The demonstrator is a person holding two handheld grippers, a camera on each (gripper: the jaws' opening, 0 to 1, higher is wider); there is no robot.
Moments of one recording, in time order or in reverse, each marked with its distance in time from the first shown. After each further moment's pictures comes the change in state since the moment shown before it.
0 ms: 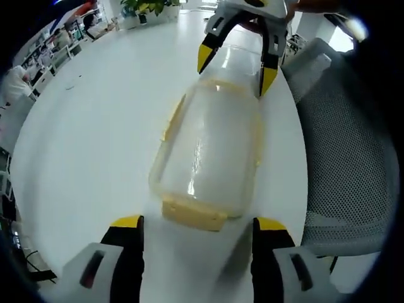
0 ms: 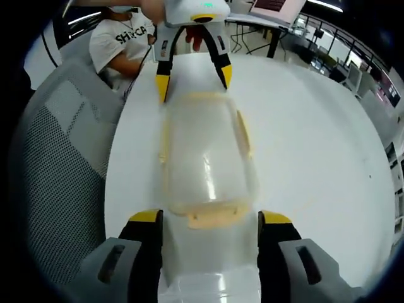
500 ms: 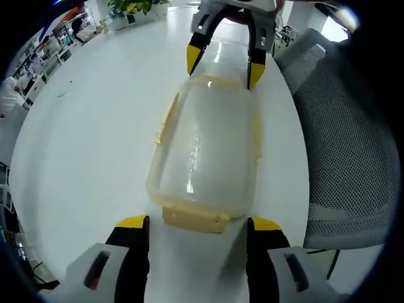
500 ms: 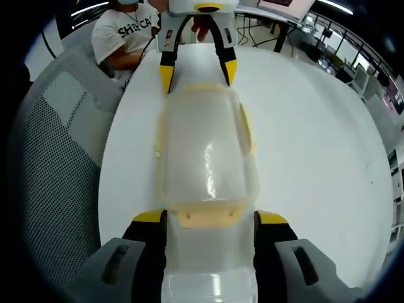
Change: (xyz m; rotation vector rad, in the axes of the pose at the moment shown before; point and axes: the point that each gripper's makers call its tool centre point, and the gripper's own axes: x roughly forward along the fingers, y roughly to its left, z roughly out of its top) left arm 0.004 0.000 0.003 0.060 0.018 -0.021; right arm 0.009 -0.004 -0.004 -0.041 0.063 0.016
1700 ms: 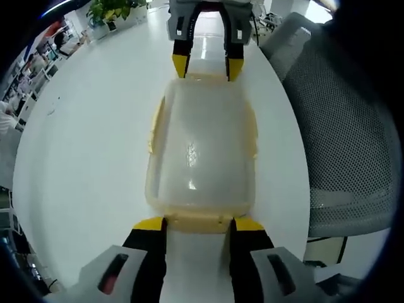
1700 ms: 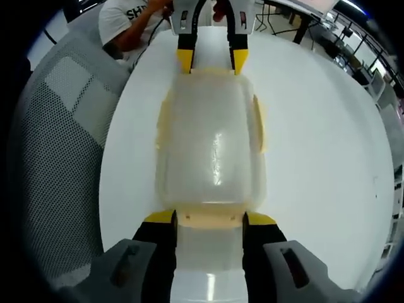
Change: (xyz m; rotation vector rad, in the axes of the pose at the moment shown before) left arm 0.001 -0.003 0.003 0.132 0.030 -0.009; right arm 0.007 0.004 -0.003 -0.085 0.122 0.057
